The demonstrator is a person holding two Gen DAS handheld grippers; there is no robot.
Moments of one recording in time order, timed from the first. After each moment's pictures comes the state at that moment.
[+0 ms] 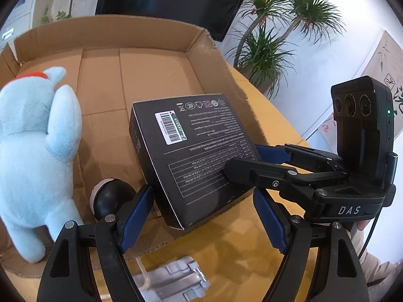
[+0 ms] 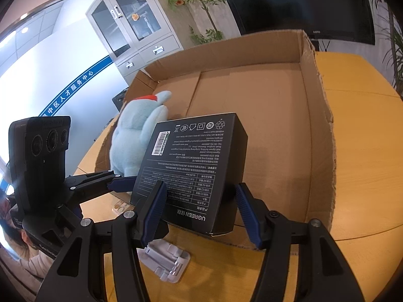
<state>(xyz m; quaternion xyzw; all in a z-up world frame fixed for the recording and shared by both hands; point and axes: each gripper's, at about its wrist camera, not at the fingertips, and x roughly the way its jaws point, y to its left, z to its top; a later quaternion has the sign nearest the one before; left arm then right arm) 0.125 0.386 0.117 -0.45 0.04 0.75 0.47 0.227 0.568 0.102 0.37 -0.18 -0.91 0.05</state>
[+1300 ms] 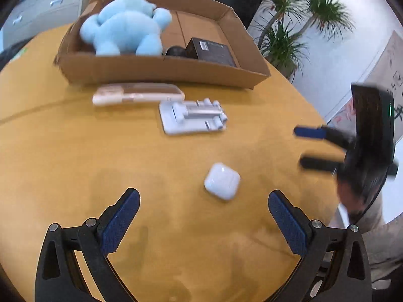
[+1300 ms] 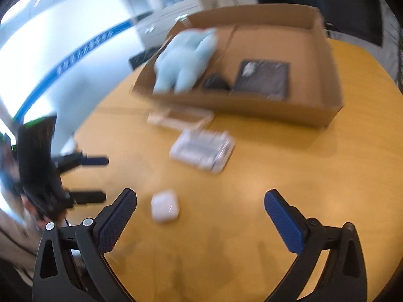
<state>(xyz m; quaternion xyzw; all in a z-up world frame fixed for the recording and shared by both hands) 0.305 0.185 0.055 -0.47 0.02 0.78 0.41 0.385 0.437 0.055 0.43 -0.09 -0.90 0.09</state>
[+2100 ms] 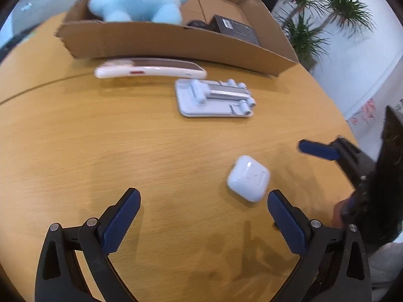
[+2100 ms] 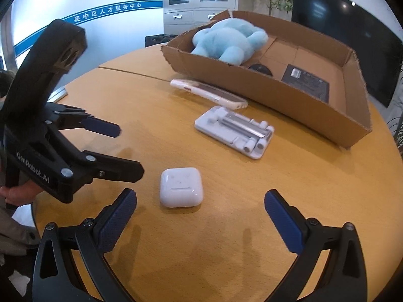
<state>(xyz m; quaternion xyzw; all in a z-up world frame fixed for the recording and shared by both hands) 0.282 0.209 0.016 -0.52 0.04 0.77 0.37 0.384 0.373 0.004 0.41 0.04 -0.91 0.09</state>
